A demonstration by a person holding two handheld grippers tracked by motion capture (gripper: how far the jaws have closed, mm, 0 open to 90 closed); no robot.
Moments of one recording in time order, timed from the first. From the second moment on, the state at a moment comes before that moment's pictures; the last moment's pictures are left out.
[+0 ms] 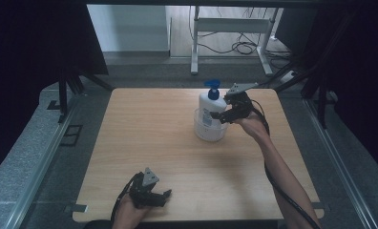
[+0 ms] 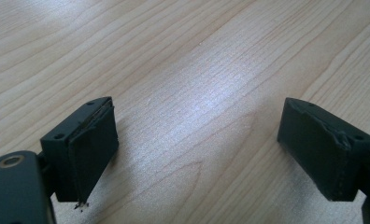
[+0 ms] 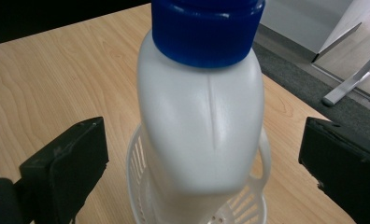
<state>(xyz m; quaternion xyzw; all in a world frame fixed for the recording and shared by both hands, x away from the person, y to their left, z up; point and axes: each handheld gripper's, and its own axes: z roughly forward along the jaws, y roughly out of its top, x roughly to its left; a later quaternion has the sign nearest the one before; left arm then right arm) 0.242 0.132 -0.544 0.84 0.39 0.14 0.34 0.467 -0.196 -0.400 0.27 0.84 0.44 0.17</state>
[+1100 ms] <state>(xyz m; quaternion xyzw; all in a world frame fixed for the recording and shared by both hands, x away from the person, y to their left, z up) 0.241 0.132 -0.544 0.84 0.39 0.14 0.34 0.436 -0.213 -0.399 0.28 0.85 0.42 0.17</state>
